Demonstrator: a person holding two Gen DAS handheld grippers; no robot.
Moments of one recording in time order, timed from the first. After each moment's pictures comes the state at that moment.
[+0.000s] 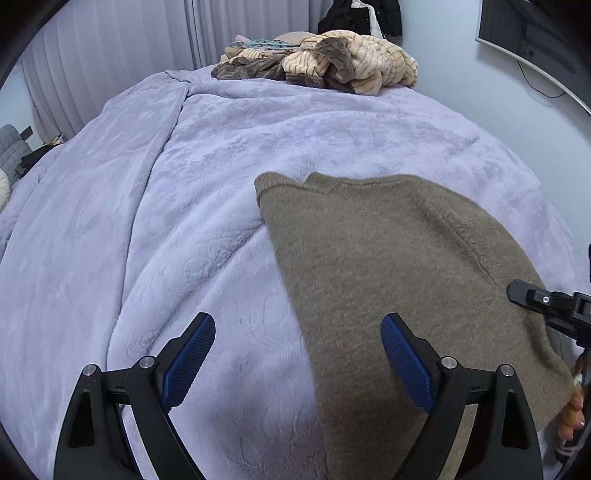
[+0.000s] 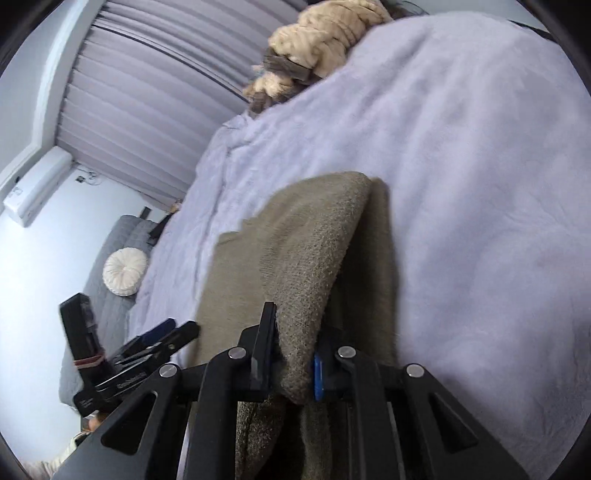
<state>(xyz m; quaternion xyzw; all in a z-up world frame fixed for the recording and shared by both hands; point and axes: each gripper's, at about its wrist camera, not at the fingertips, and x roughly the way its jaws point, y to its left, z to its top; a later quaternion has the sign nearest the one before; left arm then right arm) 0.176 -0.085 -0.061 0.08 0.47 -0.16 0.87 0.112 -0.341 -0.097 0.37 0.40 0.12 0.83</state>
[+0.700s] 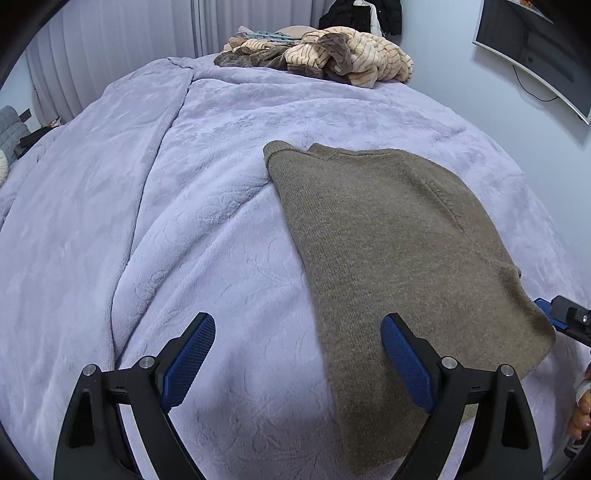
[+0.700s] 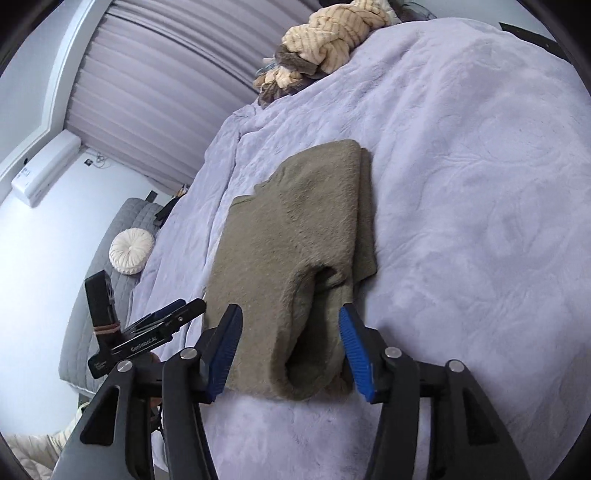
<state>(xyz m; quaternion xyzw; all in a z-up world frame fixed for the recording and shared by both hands) 0.134 -0.056 -0.054 0.06 0.48 -0.17 0.86 0.031 -0.338 -0.071 0.34 0.40 0.15 0.84</state>
